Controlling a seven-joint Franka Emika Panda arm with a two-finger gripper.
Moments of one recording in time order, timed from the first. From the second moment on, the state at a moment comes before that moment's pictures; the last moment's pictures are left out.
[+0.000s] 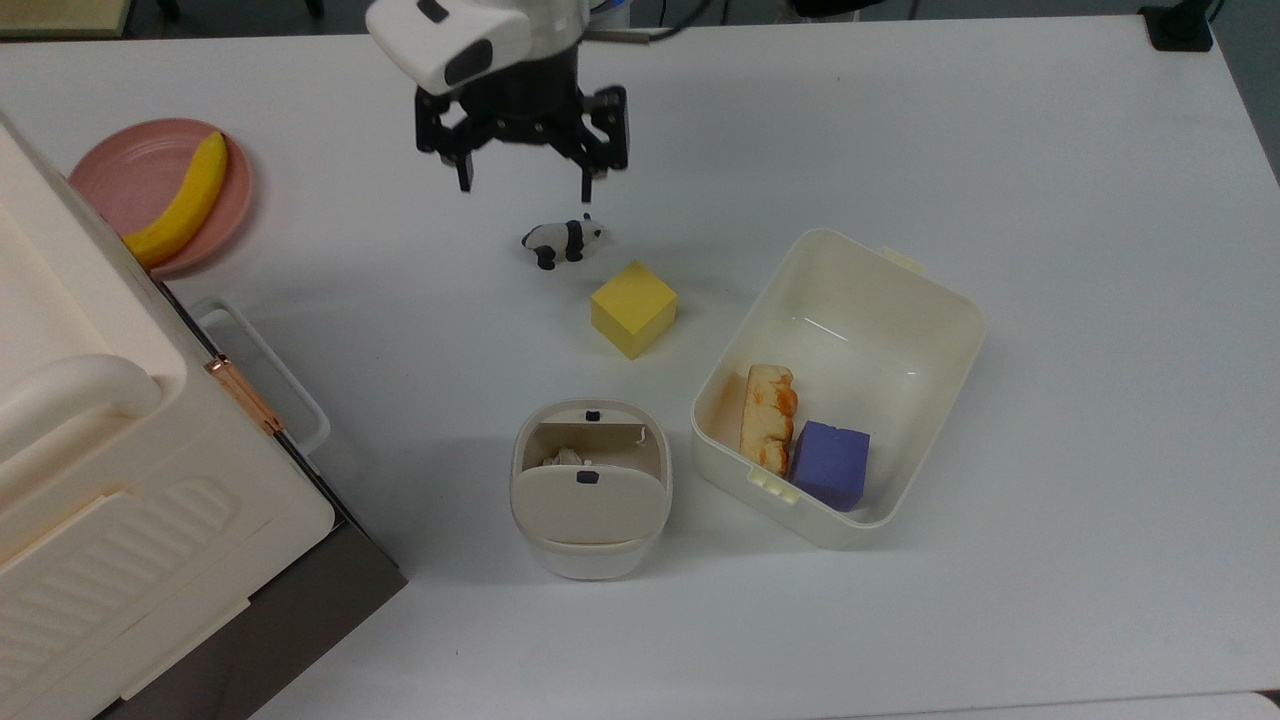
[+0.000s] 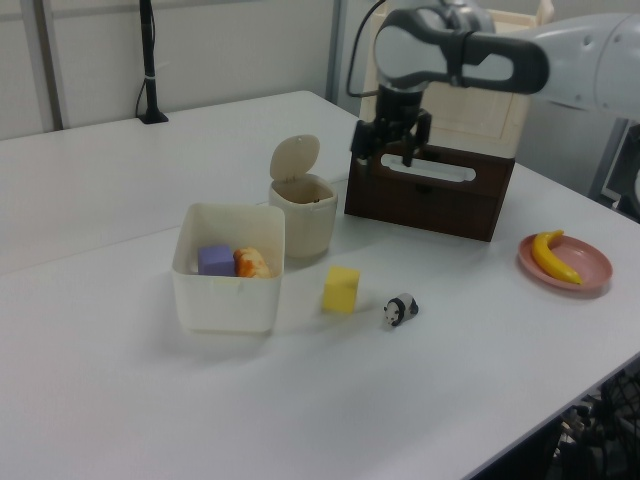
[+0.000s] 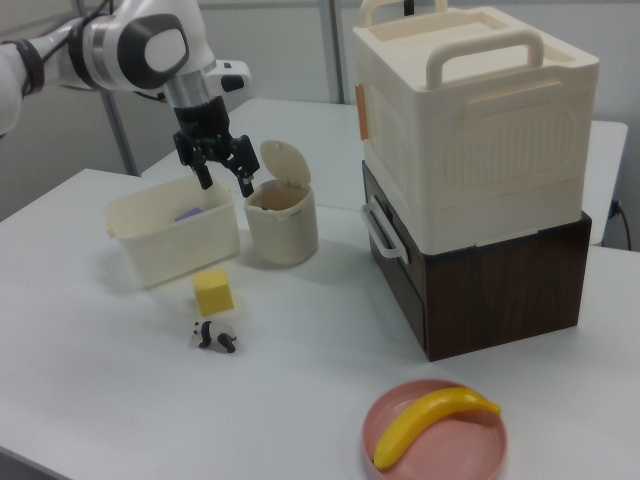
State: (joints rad) arm 0.22 0.21 -0.21 -1.51 -0.02 1.78 0.07
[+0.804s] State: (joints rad) arm 0.17 0.16 -0.20 -1.53 -0.02 1.69 0.03
